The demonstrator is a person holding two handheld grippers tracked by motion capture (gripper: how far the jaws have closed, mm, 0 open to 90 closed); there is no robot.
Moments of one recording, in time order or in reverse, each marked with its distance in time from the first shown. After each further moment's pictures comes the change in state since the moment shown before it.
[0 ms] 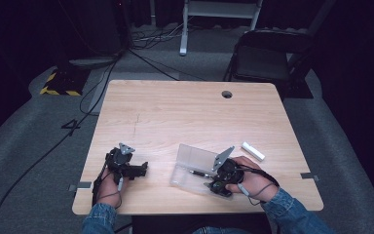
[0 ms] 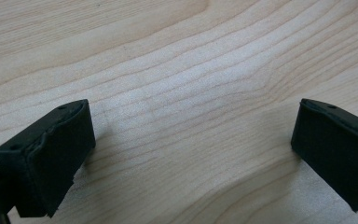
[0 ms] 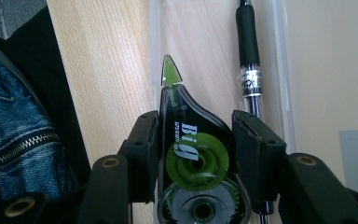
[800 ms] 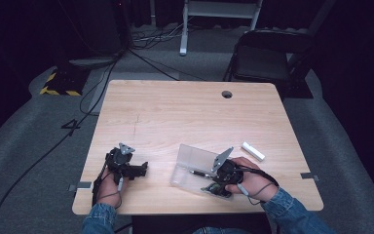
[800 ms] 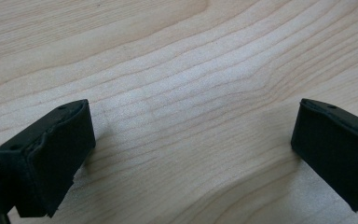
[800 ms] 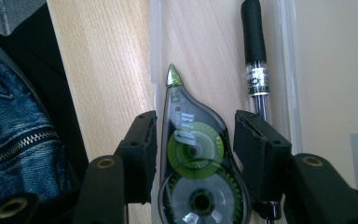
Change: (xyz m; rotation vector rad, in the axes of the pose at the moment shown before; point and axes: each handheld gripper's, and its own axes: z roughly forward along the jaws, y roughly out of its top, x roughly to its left) left arm 0.000 0.000 0.000 0.000 0.000 0.000; right arm -0.001 -0.002 0.005 0.009 0.014 -0.005
